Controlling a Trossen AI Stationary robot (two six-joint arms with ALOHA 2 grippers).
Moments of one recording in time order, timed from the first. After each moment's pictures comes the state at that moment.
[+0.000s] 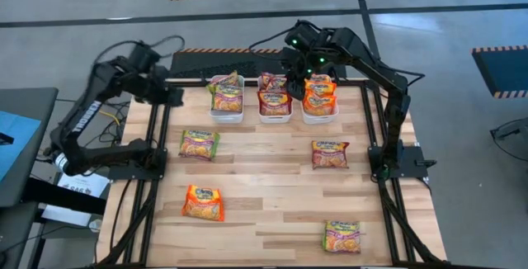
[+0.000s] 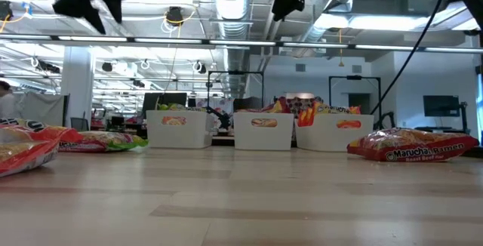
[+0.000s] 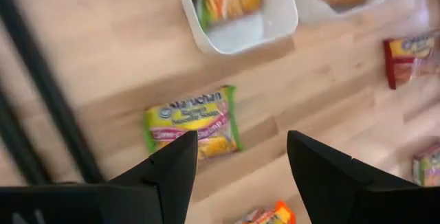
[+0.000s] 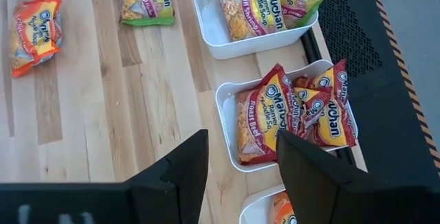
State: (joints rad) left arm 0.94 1.03 1.33 -1.36 0.22 -0.43; right arm -0.46 1.90 2.32 -1.40 -0.14 -0.19
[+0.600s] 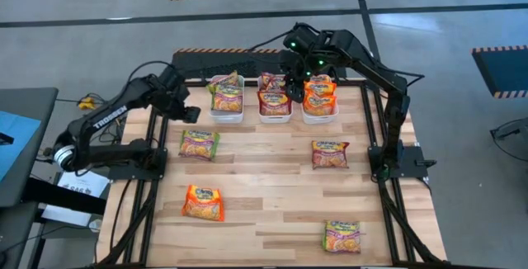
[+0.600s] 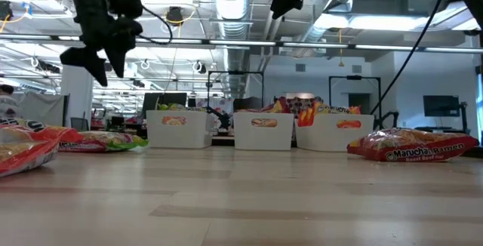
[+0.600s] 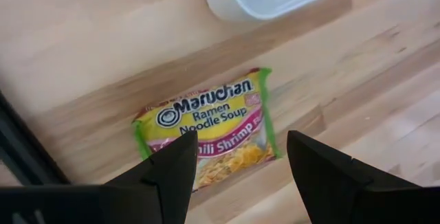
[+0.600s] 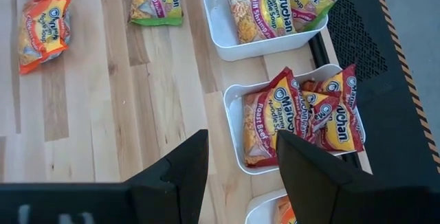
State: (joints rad) left arm 0.86 1.06 0.91 -1.03 0.22 -0.41; right arm -0.44 1.90 2.32 -1.40 -0.14 -0.19
